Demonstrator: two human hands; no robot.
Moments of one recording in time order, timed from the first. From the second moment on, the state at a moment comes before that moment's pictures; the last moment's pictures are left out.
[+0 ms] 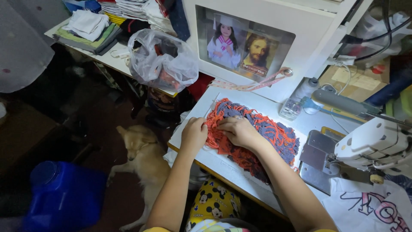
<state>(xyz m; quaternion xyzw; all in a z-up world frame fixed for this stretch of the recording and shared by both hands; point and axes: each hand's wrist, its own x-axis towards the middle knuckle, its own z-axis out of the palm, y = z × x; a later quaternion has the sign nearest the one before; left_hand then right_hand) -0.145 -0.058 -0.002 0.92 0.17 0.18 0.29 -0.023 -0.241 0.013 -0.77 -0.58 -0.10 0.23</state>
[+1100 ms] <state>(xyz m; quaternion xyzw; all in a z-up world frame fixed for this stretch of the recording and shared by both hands) -0.188 -0.090 0.014 0.94 -0.01 0.19 0.28 -0.081 -0.309 0.055 -0.77 -0.57 -0.08 0.28</state>
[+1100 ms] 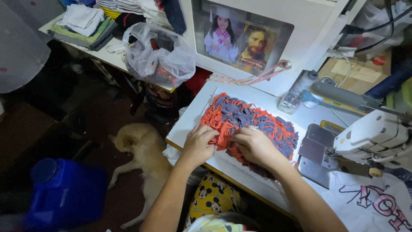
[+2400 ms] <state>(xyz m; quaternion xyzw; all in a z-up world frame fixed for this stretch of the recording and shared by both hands) -0.169 -0.152 0.009 0.95 -0.09 0.18 0.22 -0.081 -0.443 0.023 -0.88 -0.36 -0.08 0.30</state>
